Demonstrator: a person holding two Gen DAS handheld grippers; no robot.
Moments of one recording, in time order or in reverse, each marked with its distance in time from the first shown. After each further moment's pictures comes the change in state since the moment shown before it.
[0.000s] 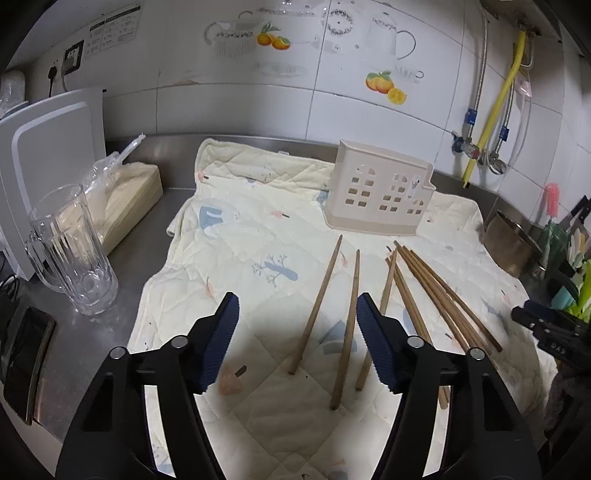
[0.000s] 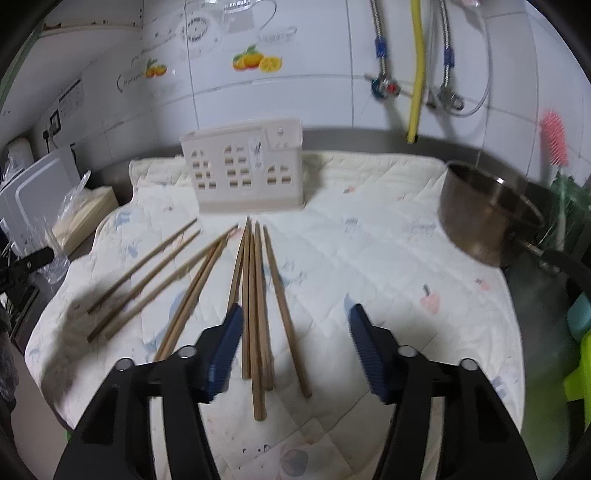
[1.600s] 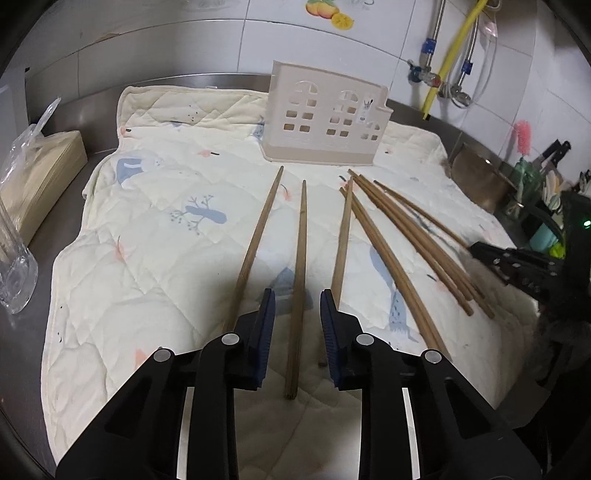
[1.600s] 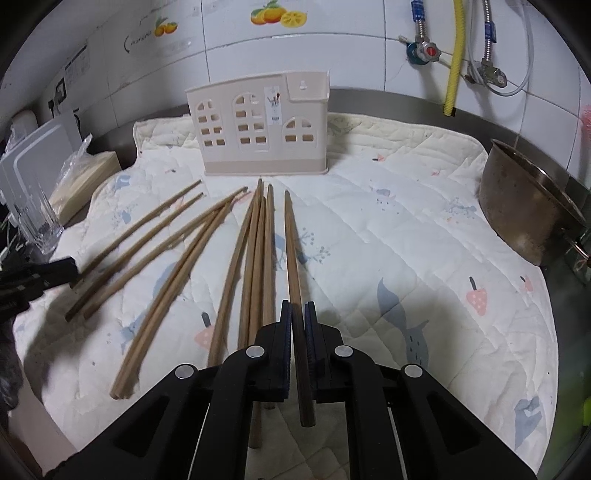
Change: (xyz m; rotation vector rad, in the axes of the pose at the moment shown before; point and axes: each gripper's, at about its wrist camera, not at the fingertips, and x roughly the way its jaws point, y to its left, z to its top) left arm 0.064 -0.033 -0.031 0.114 0.198 -0.174; right arm 0.048 0.006 0.001 -0.052 0.067 0.042
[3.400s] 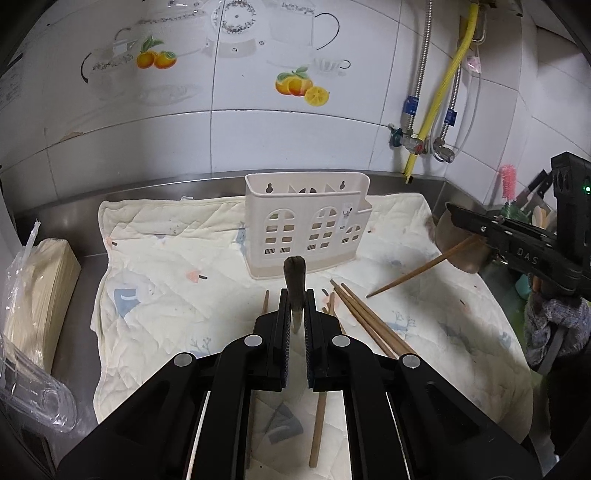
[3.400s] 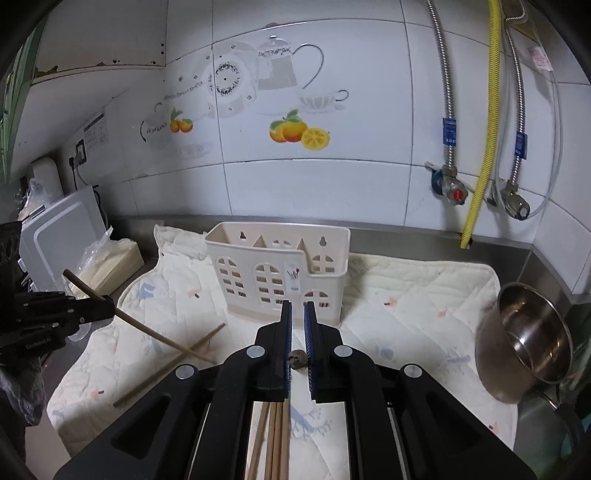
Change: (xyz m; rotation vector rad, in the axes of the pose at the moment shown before) left arm -0.035 -0.018 0.126 0.091 -0.131 -0.035; right arm -0.044 0.008 0.143 -0.052 -0.229 0.063
